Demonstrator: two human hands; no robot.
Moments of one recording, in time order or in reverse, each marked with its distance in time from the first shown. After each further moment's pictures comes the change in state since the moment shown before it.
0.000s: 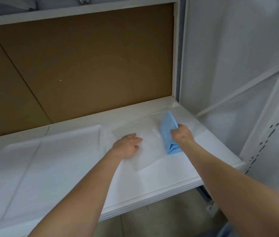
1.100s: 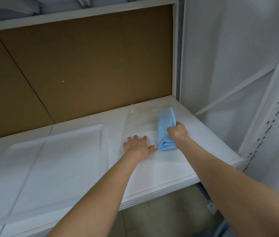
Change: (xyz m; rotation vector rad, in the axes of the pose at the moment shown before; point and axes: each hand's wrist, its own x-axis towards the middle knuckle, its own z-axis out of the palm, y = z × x) left_hand -0.013 0.051 0.005 0.098 -0.032 -0.208; right_hand -0.013 -0.011 0.007 0.302 -0.023 0.020
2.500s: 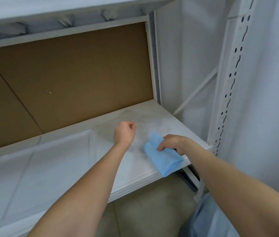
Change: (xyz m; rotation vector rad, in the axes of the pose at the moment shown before) left_hand -0.031 0.024 -0.036 -0.645 0.521 0.069; right_hand -0.058 0.022 -0.075 -0.175 -0.539 0.194
